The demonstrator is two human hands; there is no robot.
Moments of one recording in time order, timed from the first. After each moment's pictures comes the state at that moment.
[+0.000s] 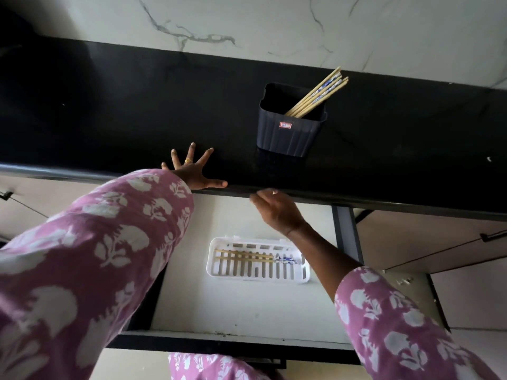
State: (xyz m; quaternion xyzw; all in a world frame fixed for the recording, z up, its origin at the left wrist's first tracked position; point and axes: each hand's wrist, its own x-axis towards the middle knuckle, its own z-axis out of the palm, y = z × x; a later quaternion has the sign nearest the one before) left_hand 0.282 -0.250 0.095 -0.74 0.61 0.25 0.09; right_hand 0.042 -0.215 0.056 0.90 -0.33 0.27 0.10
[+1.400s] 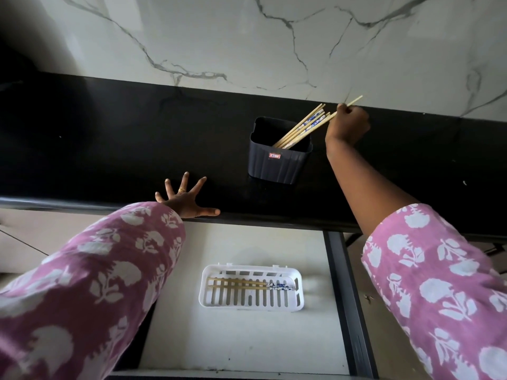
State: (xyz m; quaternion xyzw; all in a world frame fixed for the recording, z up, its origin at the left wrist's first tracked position) left_hand 0.283 -0.254 0.096 -0.74 0.61 0.26 0.09; right_hand -0.014 -0.356 0.242 0.38 -0.75 0.53 -0.13
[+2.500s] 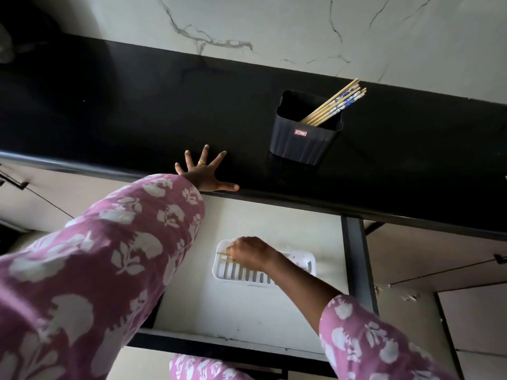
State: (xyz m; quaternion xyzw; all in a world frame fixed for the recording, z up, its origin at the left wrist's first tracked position) left_hand 0.281 -0.251 0.096 -0.74 0.61 0.25 0.07; right_hand 0.103 -0.161 0.033 0.92 -0.31 -0.16 -0.18
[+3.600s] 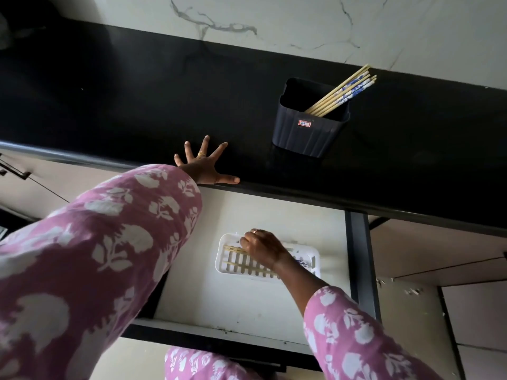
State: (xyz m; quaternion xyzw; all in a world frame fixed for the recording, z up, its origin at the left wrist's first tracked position) left_hand 0.281 -0.253 0.093 -0.75 0.61 0.25 0.08; right_hand 0.074 -0.167 -0.011 0.95 -0.29 -0.09 -0.04
